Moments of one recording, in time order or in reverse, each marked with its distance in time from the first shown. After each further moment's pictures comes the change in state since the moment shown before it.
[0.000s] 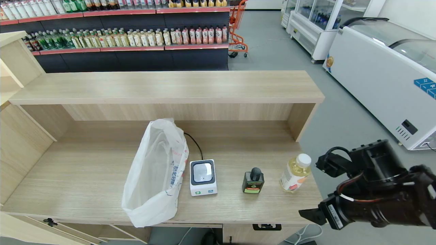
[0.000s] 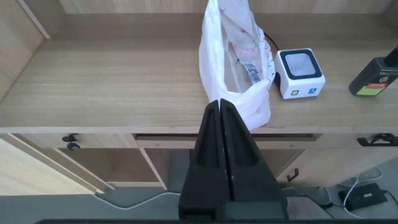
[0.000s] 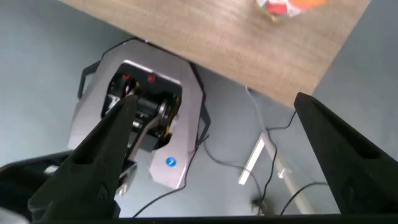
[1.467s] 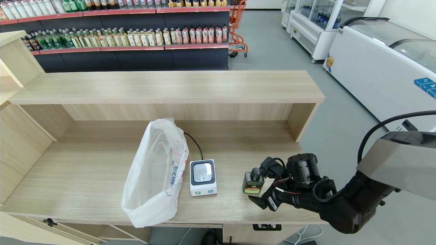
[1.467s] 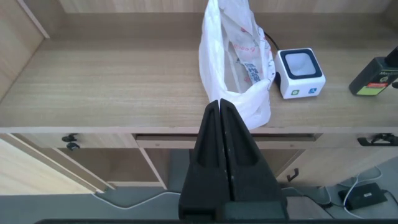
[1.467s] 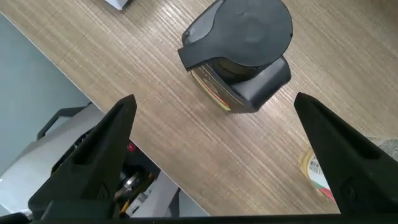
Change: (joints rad) left arm 0.000 0.000 0.000 0.000 0.000 0.000; right arm 0.051 0.592 -0.054 -0.826 0.141 -0.308
